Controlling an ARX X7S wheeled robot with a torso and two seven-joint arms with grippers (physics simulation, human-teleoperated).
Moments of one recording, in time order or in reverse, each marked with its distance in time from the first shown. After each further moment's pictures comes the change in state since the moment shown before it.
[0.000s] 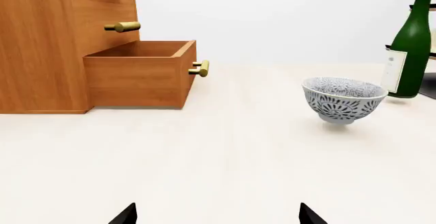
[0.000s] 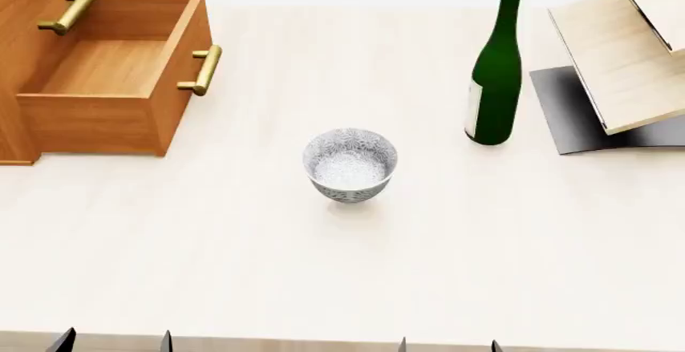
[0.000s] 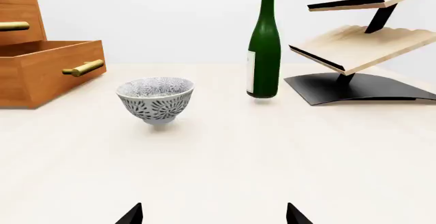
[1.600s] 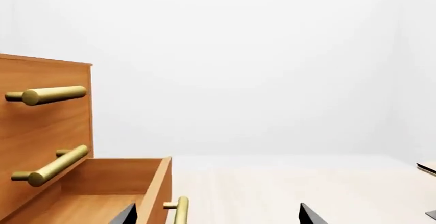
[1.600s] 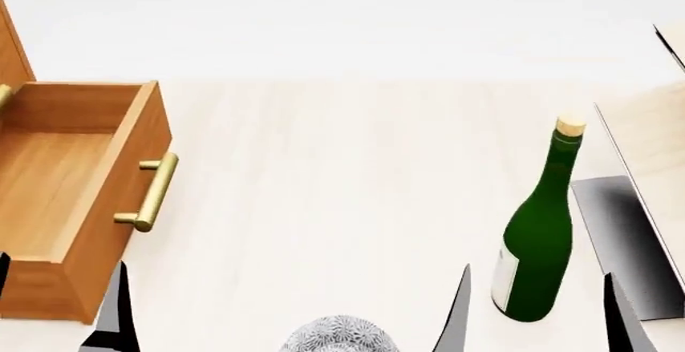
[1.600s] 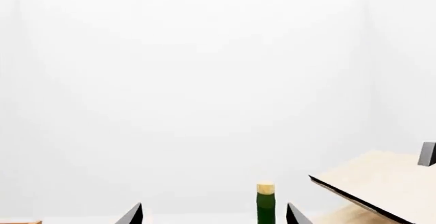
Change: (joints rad) left arm 0.052 -0.175 0.083 0.604 -0.185 -0.283 -0.122; right arm -0.183 0.176 -0.014 -0.730 0.116 0.078 0.168
